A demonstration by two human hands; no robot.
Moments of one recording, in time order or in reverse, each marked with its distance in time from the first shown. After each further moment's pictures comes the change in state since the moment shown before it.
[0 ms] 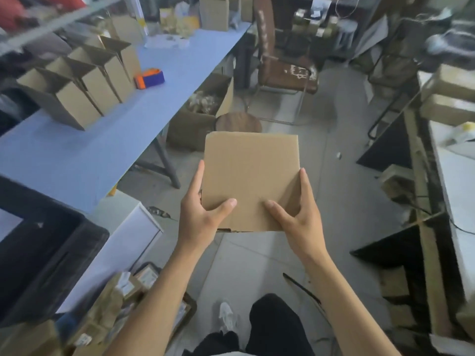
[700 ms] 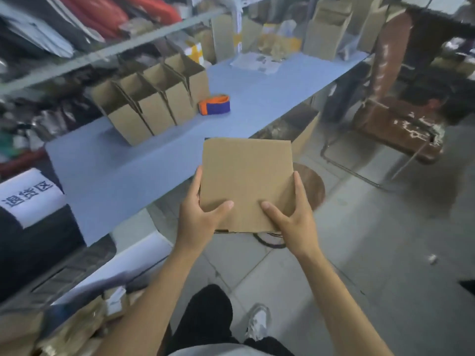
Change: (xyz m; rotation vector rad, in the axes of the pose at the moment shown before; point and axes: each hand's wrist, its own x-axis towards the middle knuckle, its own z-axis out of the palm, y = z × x) left_hand 0.320 -0.022 0.051 0.101 0.465 -0.120; right_hand 0.414 -0.010 0.097 0.050 -0.527 -0.084
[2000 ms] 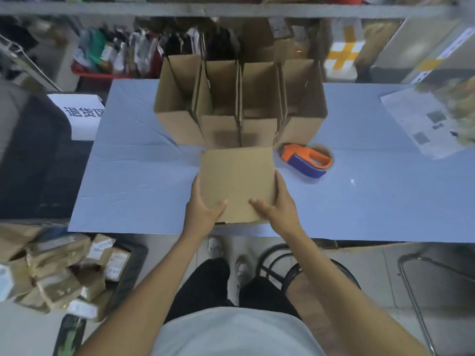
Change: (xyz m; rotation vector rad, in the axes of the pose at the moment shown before) left_hand 0.357 -0.156 -0.010 0.093 0.638 -0.533; right_hand 0.484 0.029 0.226 -0.278 -0.867 0.039
